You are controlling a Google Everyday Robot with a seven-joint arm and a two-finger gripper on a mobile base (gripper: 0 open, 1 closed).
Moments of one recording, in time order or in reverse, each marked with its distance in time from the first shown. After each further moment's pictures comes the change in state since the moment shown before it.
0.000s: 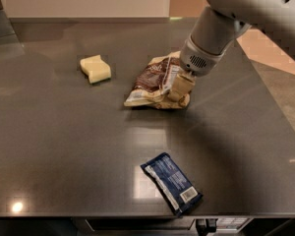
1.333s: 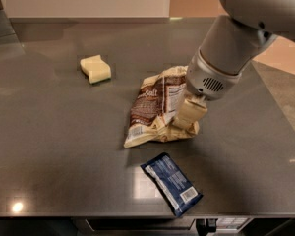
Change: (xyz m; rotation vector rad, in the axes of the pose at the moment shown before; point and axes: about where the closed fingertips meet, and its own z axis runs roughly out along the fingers) arm 0.027 0.100 -0.029 -0.095 0.018 -0.112
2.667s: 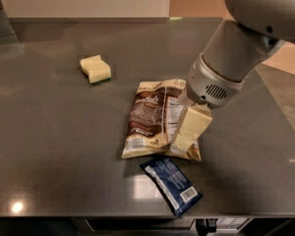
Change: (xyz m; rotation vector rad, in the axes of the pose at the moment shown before) arm 0.000 0.025 0.001 -0.061 -0.033 -0.028
